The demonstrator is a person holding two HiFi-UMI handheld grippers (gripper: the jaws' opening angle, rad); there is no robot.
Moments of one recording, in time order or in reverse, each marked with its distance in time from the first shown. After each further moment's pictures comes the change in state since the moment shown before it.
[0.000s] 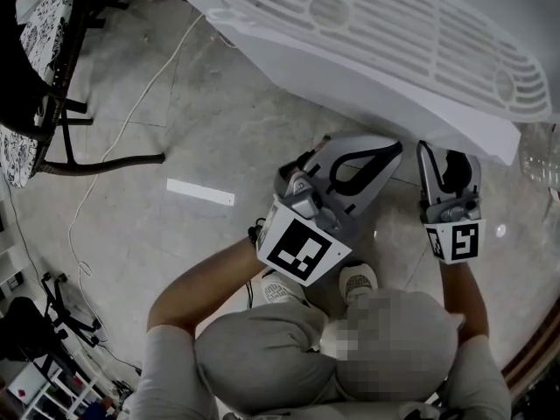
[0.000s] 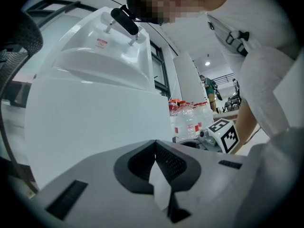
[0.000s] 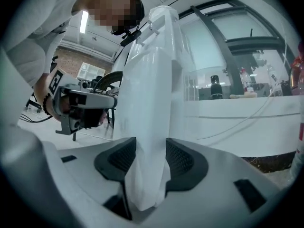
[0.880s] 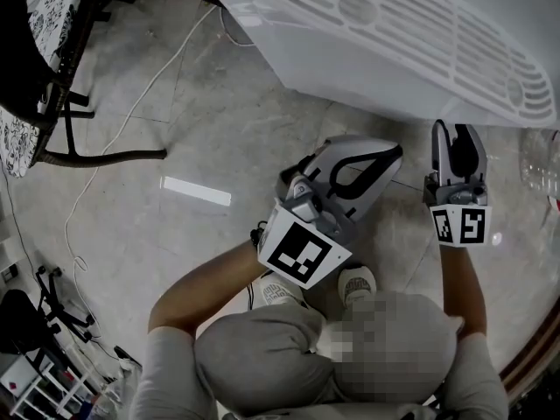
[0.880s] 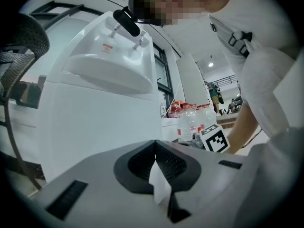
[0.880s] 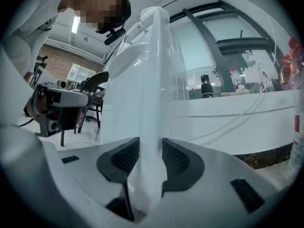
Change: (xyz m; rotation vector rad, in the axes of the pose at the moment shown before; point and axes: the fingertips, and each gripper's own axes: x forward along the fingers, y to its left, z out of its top) left arm -0.009 0.003 0.000 -0.020 -0.019 0.046; right arm 0.022 -0.032 0.000 0.055 -0.037 -0.097
